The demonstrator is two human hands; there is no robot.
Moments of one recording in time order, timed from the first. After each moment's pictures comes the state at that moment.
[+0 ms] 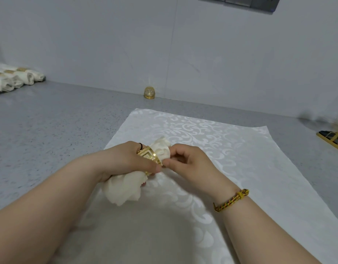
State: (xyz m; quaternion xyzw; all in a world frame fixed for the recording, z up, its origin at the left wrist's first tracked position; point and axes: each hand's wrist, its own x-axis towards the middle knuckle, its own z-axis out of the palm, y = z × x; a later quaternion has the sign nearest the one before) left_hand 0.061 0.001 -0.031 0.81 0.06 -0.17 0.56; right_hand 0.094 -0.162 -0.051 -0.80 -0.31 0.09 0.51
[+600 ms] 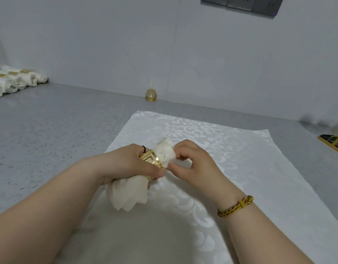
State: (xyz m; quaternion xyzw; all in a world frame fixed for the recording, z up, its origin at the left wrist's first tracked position) left_hand 0.063 0.005 -0.035 0.82 0.03 -0.17 0.55; right_hand 0.102 -0.166 -0.057 -0.83 -0.36 -0.05 0.42
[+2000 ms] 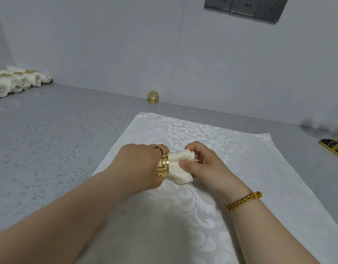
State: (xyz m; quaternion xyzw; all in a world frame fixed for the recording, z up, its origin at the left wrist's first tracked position) left_hand 0.072 -0.014 -0.063 0.97 -0.09 0.21 0.07; right_hand 0.111 -0.178 -0.053 -0.76 -0.24 0.11 0.59
